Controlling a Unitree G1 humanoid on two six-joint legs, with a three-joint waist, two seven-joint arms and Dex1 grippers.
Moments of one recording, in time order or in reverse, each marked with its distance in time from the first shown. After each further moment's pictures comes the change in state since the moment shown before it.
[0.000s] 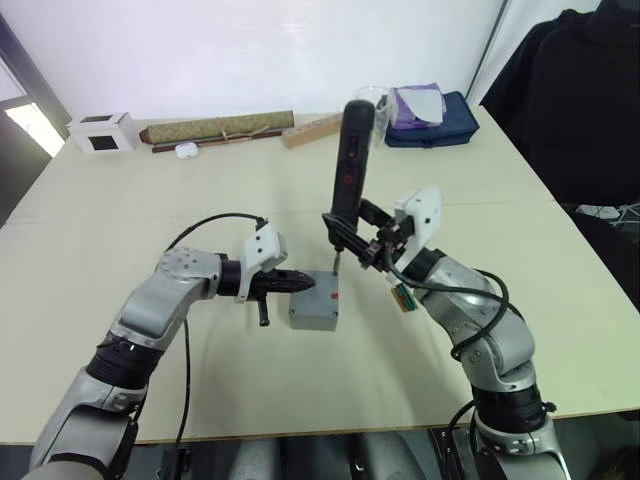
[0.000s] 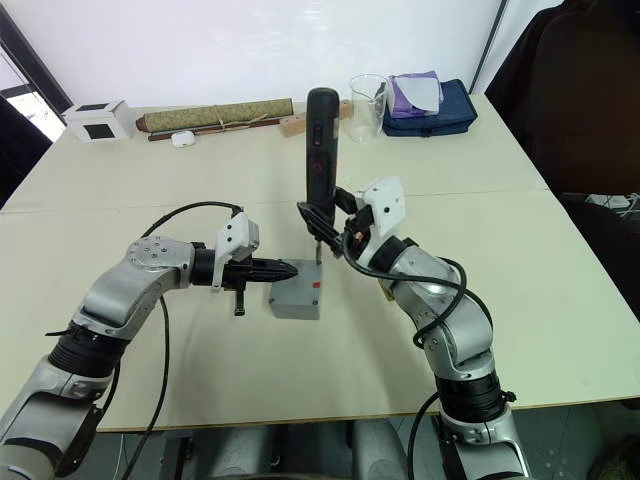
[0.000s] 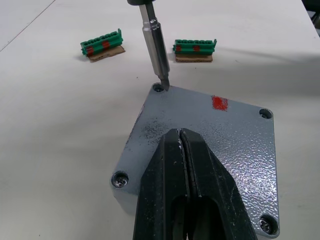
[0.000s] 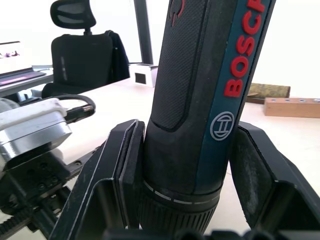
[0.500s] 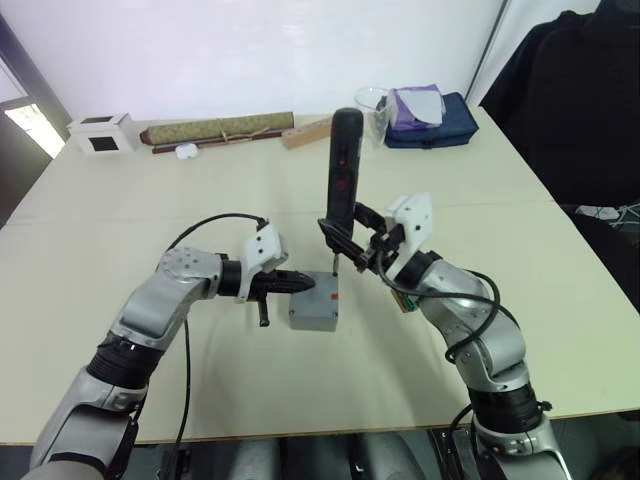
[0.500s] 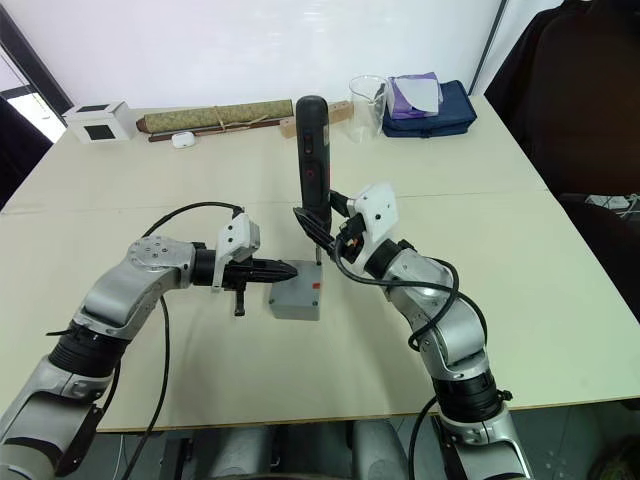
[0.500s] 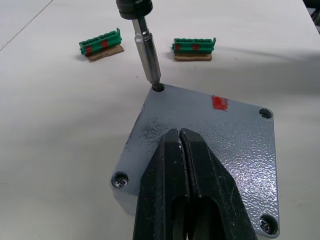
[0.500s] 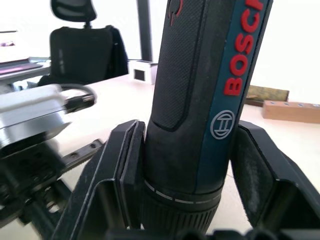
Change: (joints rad) left arm -0.002 0.005 -0.011 0.001 0.017 -0.001 -0.011; right arm 0.033 -0.037 0.074 0.008 -0.086 -0.077 0.035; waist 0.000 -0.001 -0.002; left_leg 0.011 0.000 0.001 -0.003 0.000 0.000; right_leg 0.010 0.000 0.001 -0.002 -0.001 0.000
